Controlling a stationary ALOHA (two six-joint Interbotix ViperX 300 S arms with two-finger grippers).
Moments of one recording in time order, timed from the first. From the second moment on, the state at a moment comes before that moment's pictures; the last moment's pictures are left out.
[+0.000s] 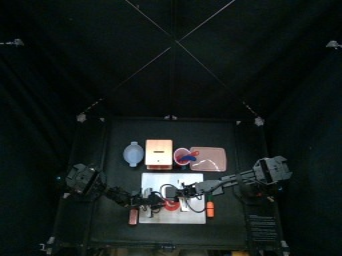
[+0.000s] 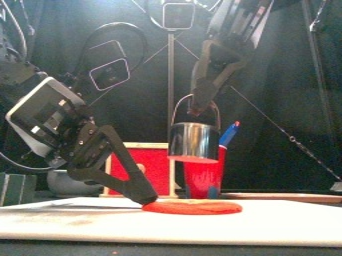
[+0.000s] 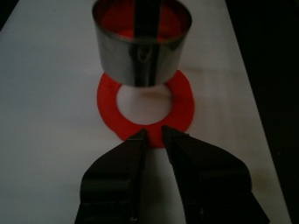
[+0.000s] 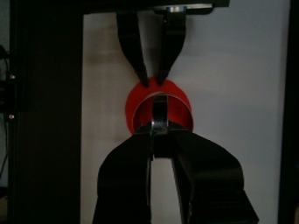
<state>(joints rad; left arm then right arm) -0.39 0.32 0.80 -0.66 -0.65 0.26 0.16 0.01 0.41 0.00 0.55 0.13</state>
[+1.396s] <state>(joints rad) -0.17 0.22 0.77 -0.57 -0.47 0.45 0.08 -0.17 0.71 -0.08 0.59 0.21</state>
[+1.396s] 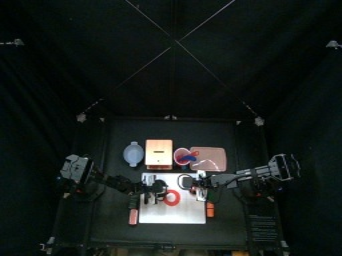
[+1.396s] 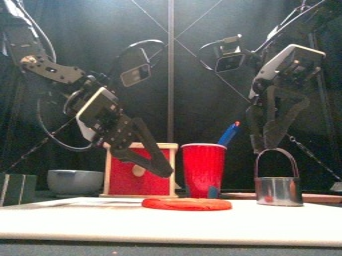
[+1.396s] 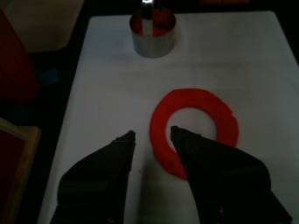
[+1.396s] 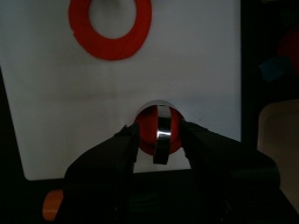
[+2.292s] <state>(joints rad) -0.10 0.31 0.64 -0.48 -0.26 0.46 0.08 -0.17 0.71 -0.05 0.56 0.21</state>
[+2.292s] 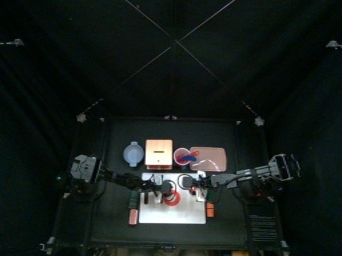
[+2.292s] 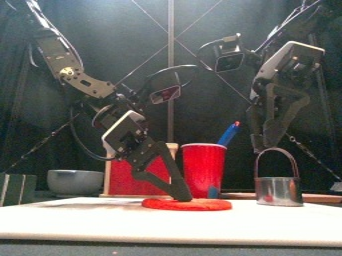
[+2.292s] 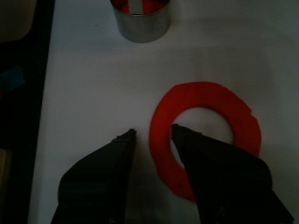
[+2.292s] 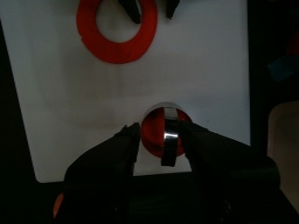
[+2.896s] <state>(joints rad) -0.13 0.30 0.66 -0.43 -0.27 0.46 0.08 -0.17 0.72 -0.04 0.56 0.21</state>
